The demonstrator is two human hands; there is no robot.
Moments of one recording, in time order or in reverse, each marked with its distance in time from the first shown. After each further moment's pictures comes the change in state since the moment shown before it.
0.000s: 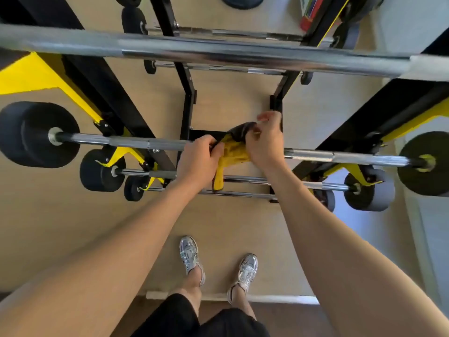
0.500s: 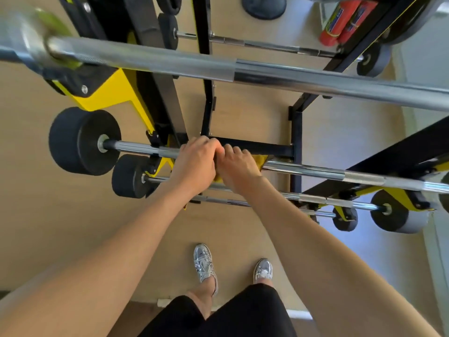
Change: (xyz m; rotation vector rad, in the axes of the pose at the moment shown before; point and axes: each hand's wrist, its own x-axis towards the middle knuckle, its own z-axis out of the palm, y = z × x) left_hand 0.019 -0.096 -0.104 0.313 -0.016 0.203; right_hand -0.018 -0.048 0.170 -1.076 -0.467 -0.658
